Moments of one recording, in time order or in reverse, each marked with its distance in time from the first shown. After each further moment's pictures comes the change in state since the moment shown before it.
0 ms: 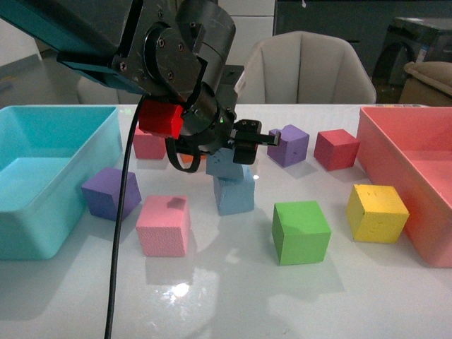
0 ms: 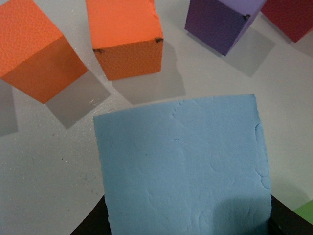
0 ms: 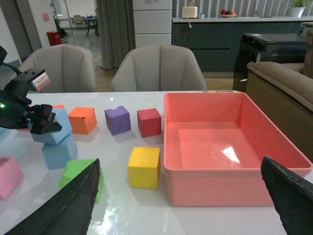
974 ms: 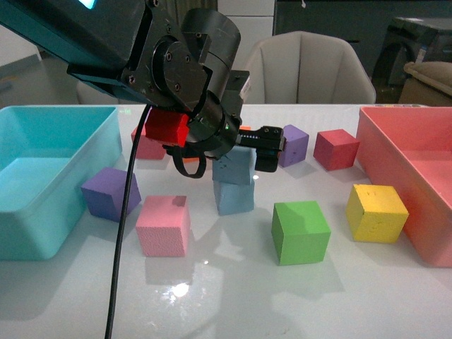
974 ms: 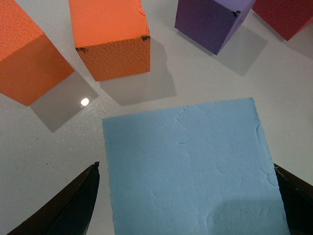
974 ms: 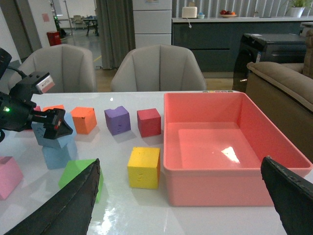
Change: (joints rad) left arm -0.008 0.019 -0.002 0.032 0.014 -0.001; right arm 0.000 0.000 0.000 0.000 0.000 0.000
